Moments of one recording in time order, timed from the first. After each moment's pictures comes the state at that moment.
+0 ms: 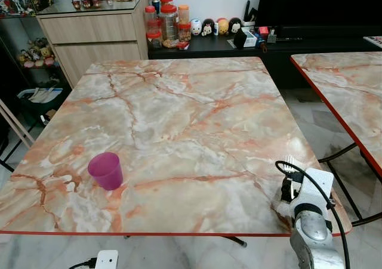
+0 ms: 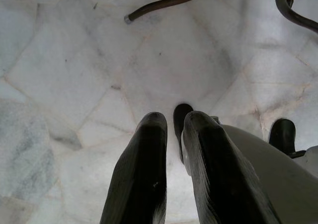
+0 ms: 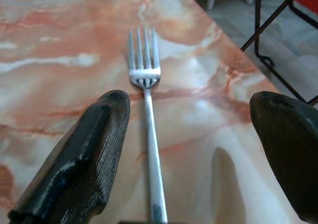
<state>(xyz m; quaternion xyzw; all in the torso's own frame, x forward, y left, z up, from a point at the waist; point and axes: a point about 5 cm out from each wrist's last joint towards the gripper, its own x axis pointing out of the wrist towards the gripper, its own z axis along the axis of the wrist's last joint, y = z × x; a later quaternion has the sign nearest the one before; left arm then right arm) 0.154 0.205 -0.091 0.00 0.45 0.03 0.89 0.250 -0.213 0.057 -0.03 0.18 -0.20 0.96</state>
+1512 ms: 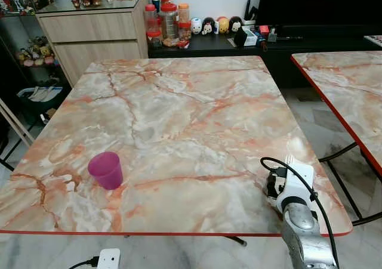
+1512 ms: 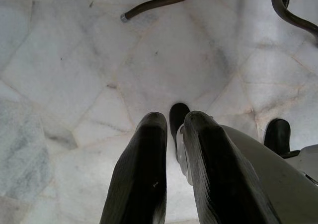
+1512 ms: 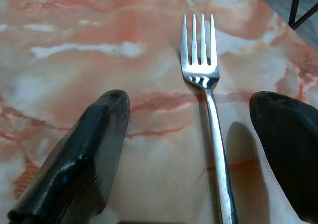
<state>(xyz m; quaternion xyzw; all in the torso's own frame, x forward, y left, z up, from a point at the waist) 0.155 0.201 -0.092 -0.01 0.45 0.03 0.89 0.271 -0.201 0.046 -0.03 0.20 -0.16 0.97</state>
